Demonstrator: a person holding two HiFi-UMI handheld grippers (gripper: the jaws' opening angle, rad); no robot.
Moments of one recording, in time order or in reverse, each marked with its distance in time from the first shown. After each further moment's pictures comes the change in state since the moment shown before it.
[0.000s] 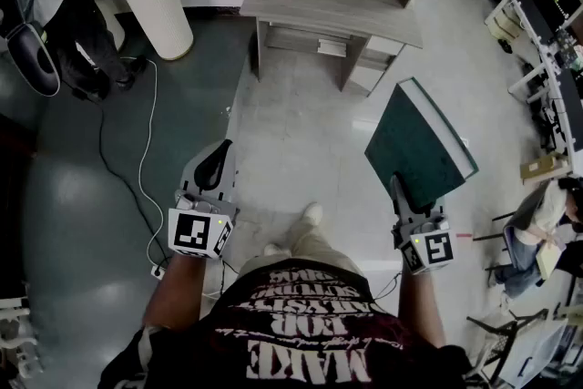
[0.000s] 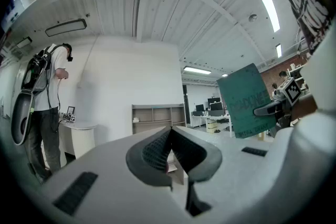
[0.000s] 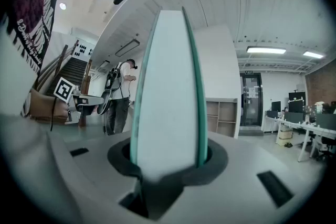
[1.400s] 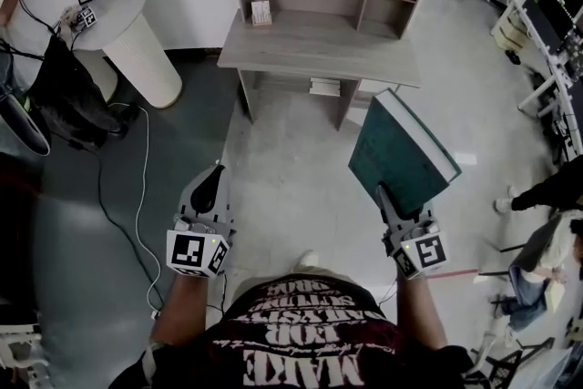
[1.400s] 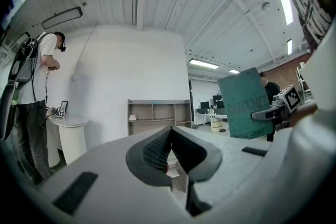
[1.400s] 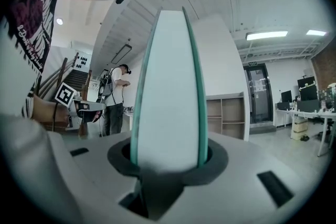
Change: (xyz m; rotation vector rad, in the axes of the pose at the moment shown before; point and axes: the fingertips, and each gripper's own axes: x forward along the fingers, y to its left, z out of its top) left arm 0.230 0.005 -0.010 -0.040 0.045 0.041; right arm 0.174 -0.173 -0.010 0.071 -0.052 0.087
